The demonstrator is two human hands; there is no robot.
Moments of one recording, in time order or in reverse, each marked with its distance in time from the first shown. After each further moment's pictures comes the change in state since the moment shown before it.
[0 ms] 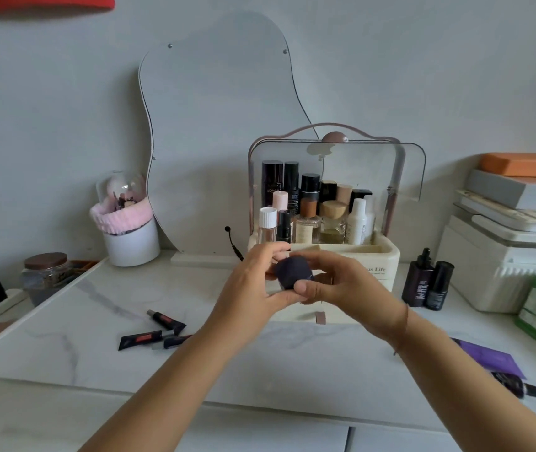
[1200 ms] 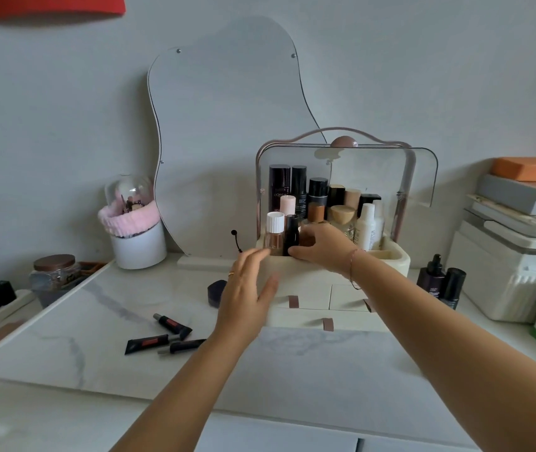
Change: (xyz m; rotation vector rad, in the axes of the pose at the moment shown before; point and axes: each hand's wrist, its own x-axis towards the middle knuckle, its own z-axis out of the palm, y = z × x) left_hand 0.008 -0.067 0.025 0.175 0.233 0.005; right_hand 0.098 0.012 -0.014 -0.681 0.130 0.171
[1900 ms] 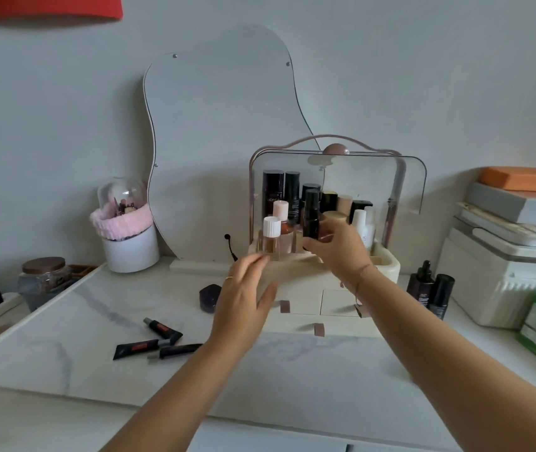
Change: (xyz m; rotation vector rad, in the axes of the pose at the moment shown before) left_hand -0.001 0.015 0.000 0.127 -0.045 0.007; right_hand -0.020 0.007 -0.010 0.313 0.342 0.051
